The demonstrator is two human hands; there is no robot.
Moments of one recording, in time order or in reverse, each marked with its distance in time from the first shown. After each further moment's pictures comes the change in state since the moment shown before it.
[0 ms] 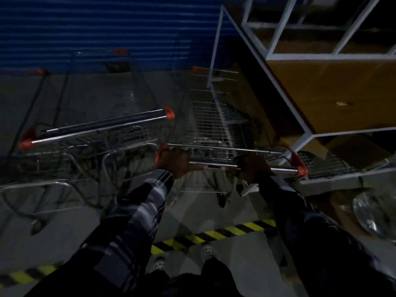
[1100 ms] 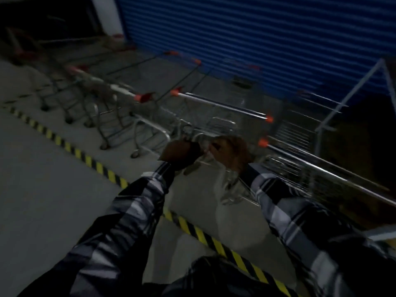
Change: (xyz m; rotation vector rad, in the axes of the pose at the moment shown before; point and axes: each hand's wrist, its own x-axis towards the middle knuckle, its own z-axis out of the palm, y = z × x) left_hand -0.248 -0.013 -0.051 -0.192 0.159 -0.585; right_hand -0.021 -0.240 -0.027 0.241 0.317 -0.798
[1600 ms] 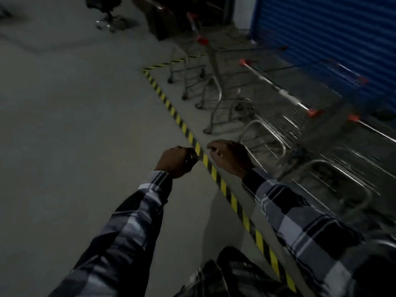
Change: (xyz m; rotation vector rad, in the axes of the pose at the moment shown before) left_hand -0.344 -0.368 -0.074 -0.105 0.071 -0.644; right_hand 0.111 -0.468 0.169 0.338 -0.257 -0.528
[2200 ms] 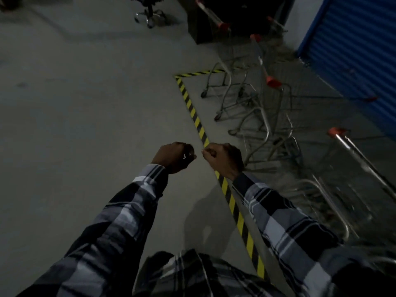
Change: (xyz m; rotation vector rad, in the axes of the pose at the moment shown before) left_hand 0.266 -0.331 -0.119 -0.034 0.022 -0.124; right_hand 0.437 -0.022 0.154 0.068 -0.030 -0.015
